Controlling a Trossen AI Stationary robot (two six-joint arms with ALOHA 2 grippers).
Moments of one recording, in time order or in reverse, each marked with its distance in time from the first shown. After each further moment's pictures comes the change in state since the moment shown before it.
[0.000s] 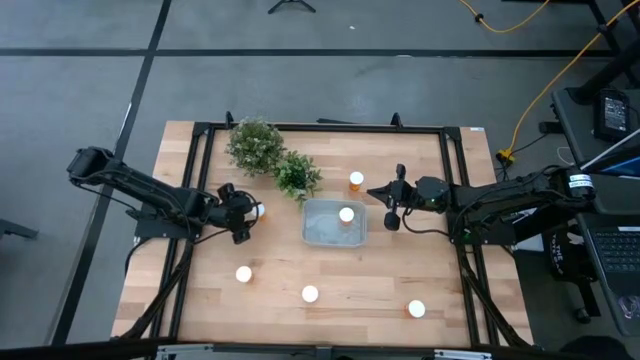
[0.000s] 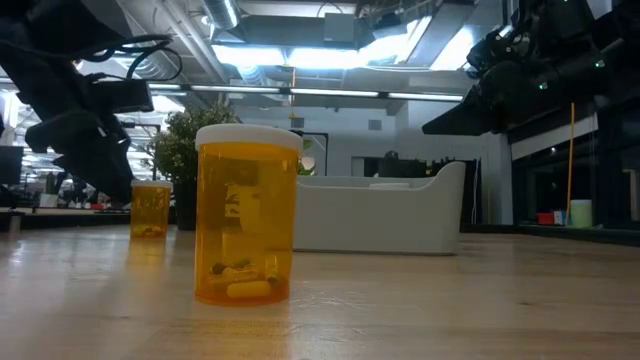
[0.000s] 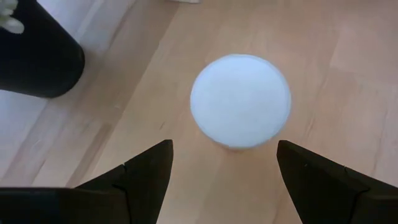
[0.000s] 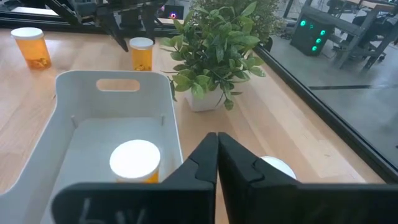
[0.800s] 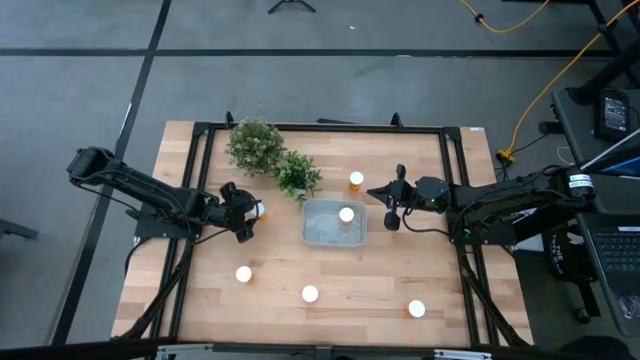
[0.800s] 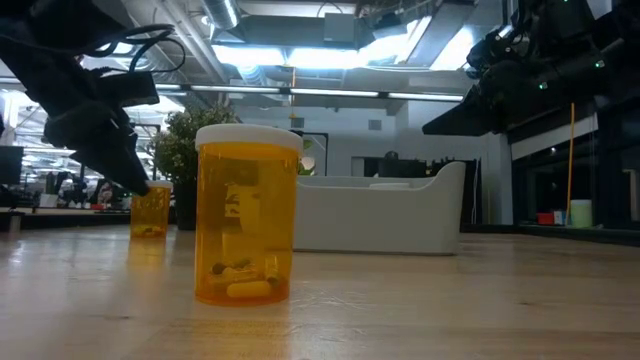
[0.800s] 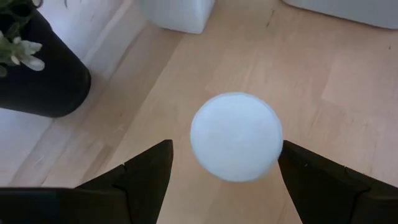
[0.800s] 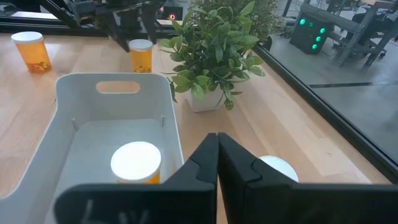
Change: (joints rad) left arm 0.001 0.000 -0.004 0.075 -0.049 0.002; right arm 0.000 0.000 0.000 0.000 0.000 0.019
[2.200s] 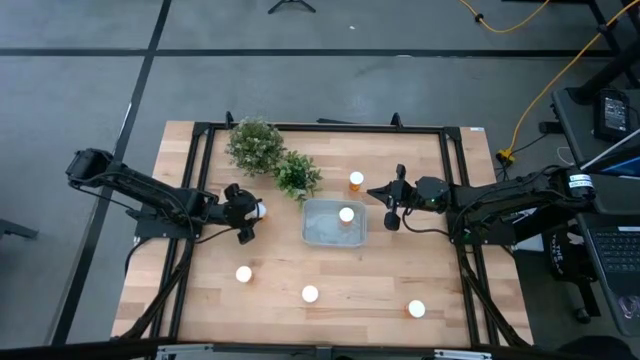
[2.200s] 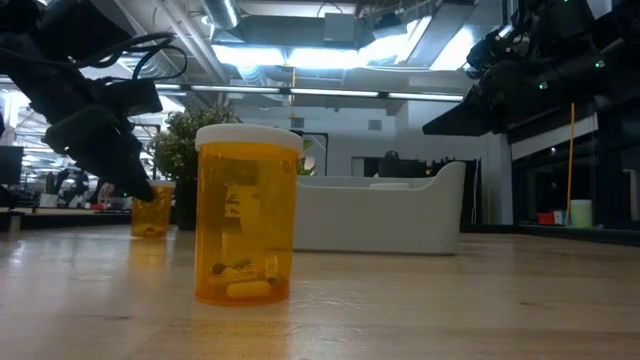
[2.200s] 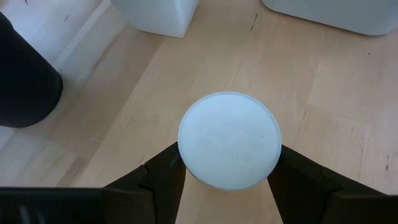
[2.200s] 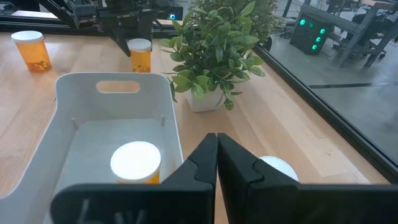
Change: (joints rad) left arm 0.042 0.000 -0.064 0.158 0.078 0.062; right arm 0.000 0.000 0.000 0.000 0.000 -0.005
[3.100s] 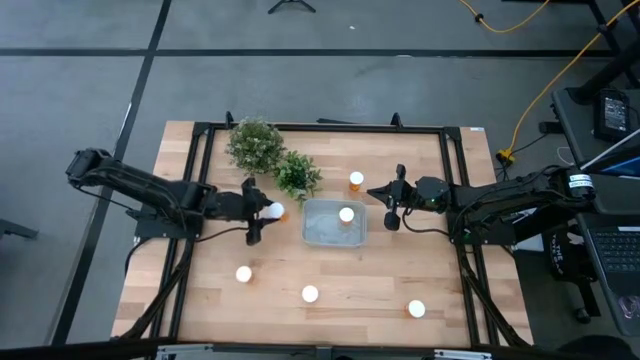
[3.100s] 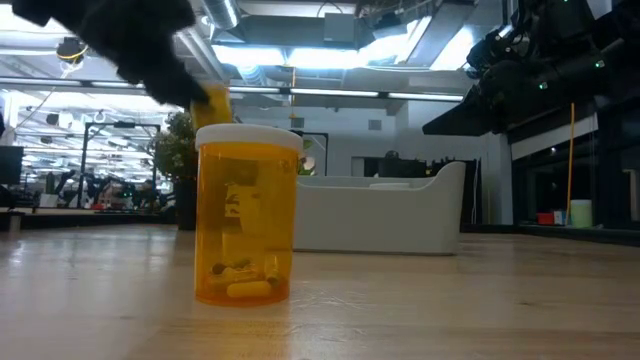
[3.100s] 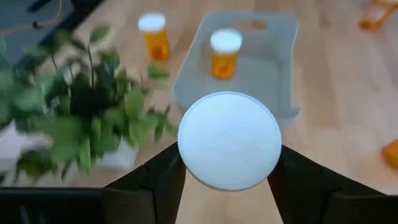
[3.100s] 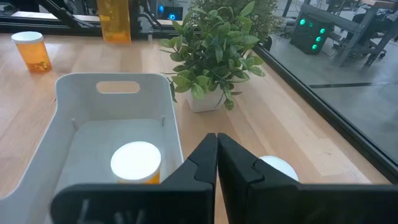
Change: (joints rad) left arm 0.000 -0.004 0.237 0.097 0.094 0.235; right arm 0.000 0.000 0.000 0.000 0.000 0.004
